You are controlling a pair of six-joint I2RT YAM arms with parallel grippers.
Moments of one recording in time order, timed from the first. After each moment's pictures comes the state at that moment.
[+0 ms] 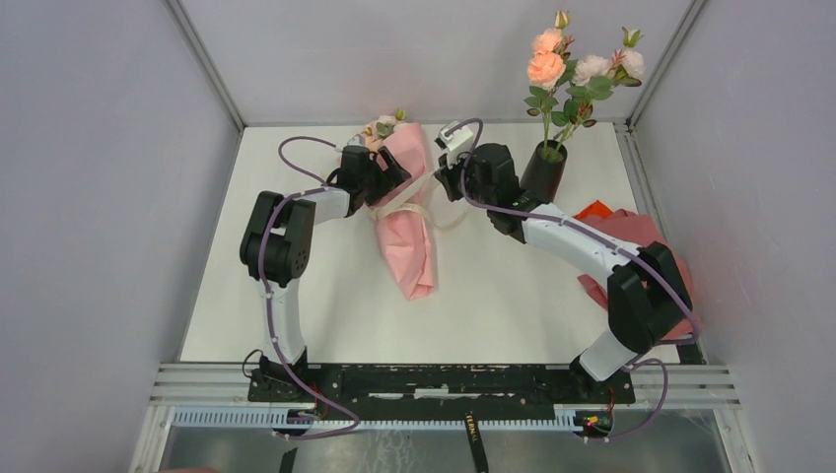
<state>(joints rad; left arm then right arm) -0.28 2.08 1.27 0.22 0.12 -0.77 0.62 1.63 1.19 0.14 -0.07 -0.08</state>
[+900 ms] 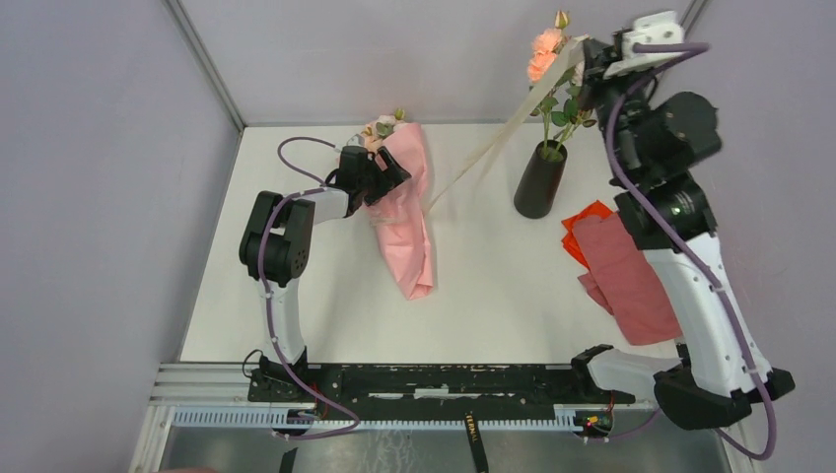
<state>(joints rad) -0.28 2.08 1.27 0.23 0.14 -0.77 0.44 1.22 1.65 -0.13 0.24 -0.26</state>
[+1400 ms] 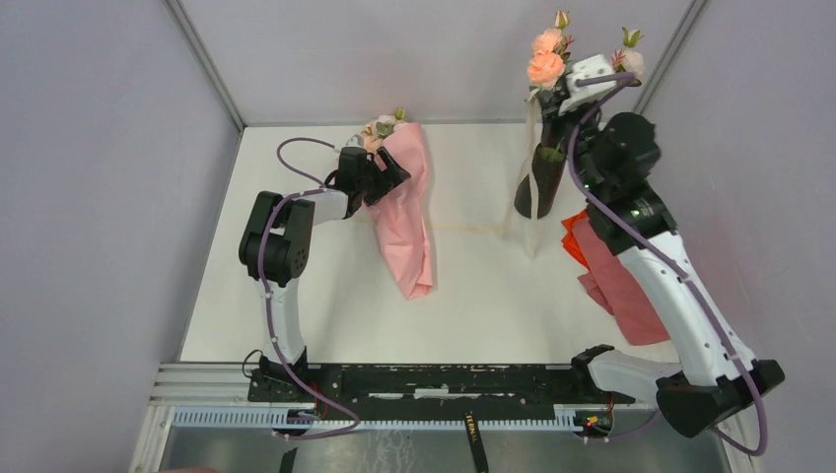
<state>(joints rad) -0.27 2.08 1.25 0.26 0.14 -0.77 0.41 1.14 1.48 -0.08 0.13 -0.22</state>
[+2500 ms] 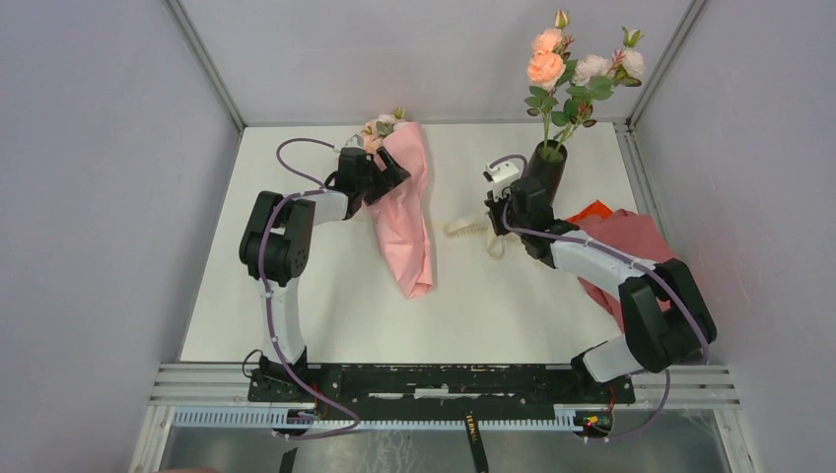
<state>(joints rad) -0.27 2.08 1.24 0.30 0.15 -0.77 0.44 1.49 0.82 0.12 0.00 -0.06</state>
